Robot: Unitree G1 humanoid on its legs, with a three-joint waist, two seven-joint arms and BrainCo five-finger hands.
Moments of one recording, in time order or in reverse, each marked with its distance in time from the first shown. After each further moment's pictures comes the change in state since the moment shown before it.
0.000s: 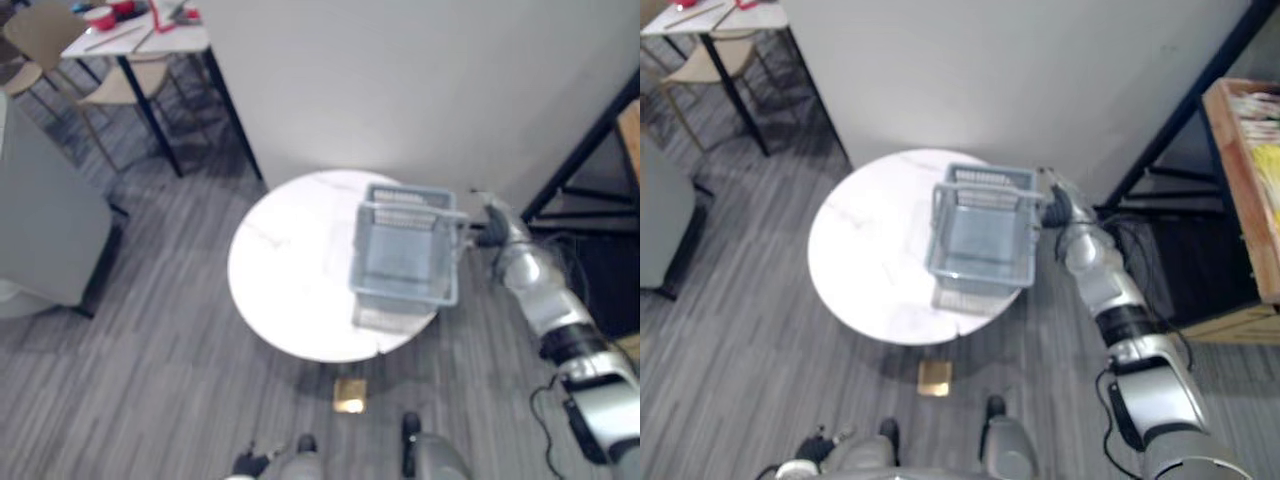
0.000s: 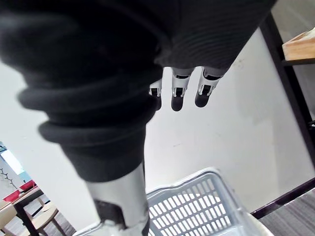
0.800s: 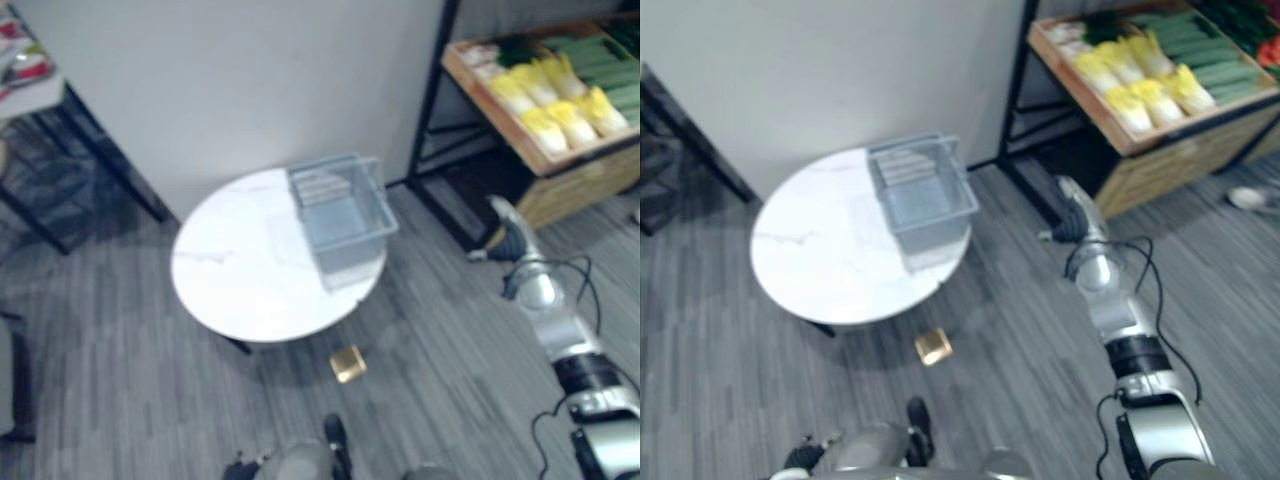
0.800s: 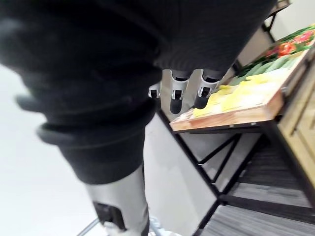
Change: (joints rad) left arm 0.030 -0.015 0.073 0.003 -0.039 -0.004 0.022; right arm 0.208 0.002 -0.122 -0.210 0.016 -0.006 -0.021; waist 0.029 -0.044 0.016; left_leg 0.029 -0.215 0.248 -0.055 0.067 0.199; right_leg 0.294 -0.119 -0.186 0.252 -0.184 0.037
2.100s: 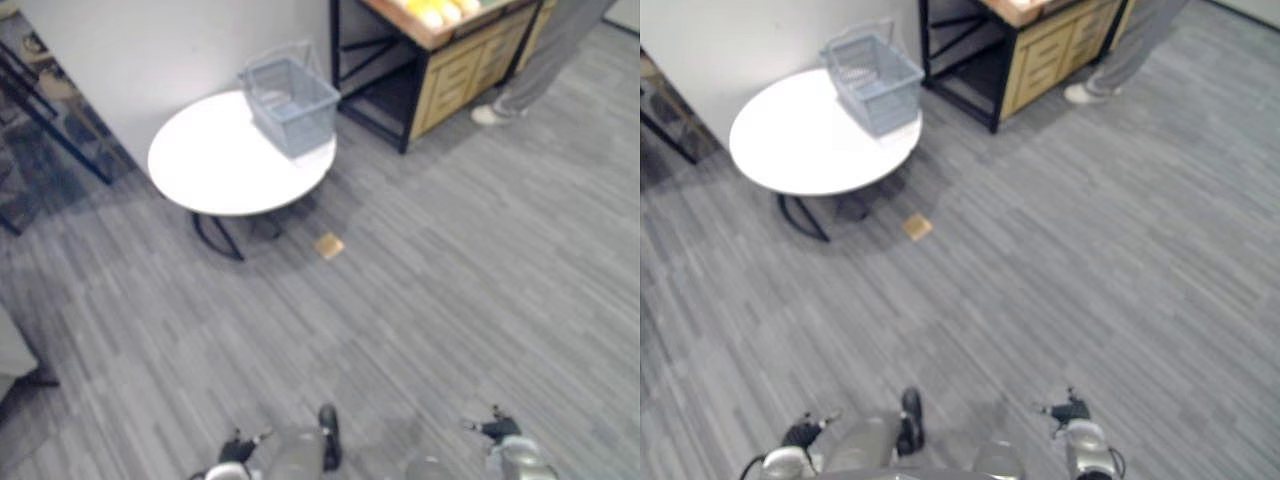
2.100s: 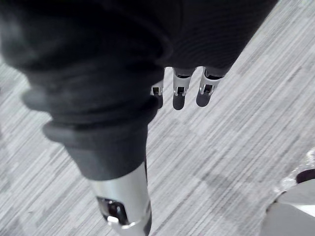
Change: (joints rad) left arm -0.054 0.046 -0.002 -0.024 -0.011 0.003 -0.035; right arm 0.444 0.389 -0.355 0.556 0.276 0.049 0.059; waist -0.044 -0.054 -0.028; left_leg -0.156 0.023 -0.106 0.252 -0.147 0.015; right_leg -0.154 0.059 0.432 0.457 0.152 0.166
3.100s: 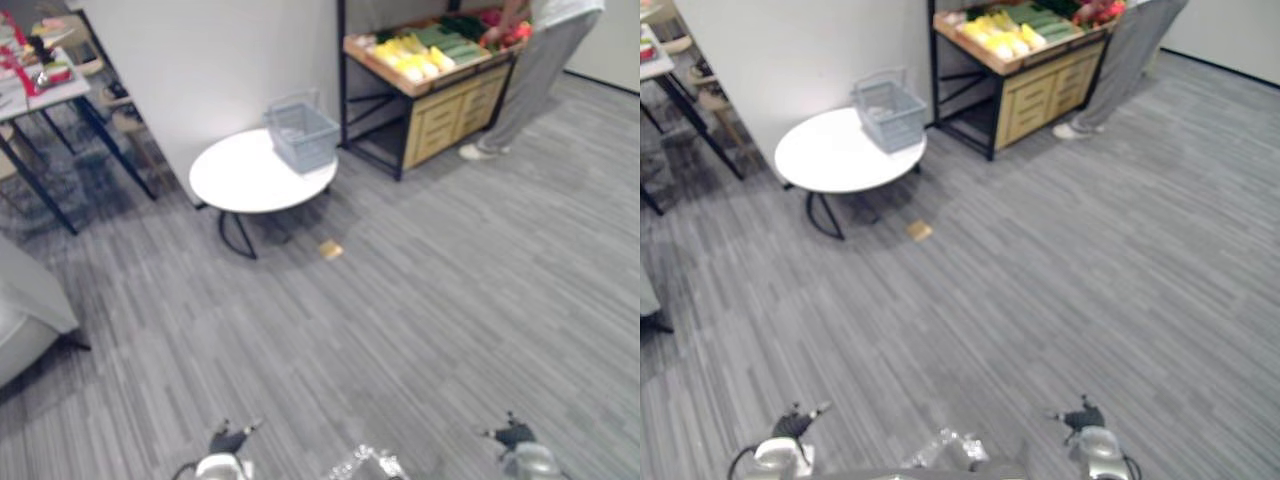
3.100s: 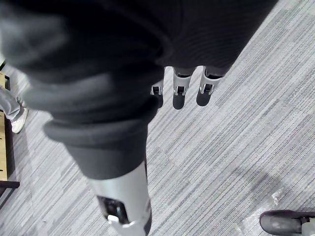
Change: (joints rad) left arm -0.063 0.022 0.056 0.002 0.030 -0.004 0.026; right arm 0.010 -0.045 -0.060 -0.001 0.005 -0.007 -0.003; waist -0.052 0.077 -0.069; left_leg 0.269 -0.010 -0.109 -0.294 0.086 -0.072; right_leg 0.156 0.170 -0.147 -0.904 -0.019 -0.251
